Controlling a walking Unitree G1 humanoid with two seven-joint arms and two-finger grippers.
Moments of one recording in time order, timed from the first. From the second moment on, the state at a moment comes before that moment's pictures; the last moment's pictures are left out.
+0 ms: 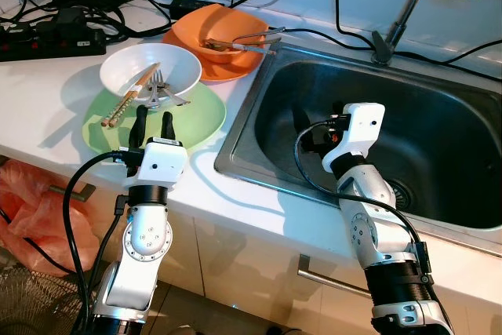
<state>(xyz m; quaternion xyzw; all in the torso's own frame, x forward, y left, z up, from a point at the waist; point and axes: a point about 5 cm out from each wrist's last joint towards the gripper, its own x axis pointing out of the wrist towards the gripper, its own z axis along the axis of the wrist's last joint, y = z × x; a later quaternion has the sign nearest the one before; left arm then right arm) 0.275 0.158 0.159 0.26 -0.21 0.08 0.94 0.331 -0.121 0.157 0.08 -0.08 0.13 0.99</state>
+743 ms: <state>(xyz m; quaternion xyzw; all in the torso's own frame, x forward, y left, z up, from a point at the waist) 0.275 0.157 0.159 0.26 -0.21 0.08 0.94 0.308 -0.114 0.179 0.08 -0.10 0.38 0.92</state>
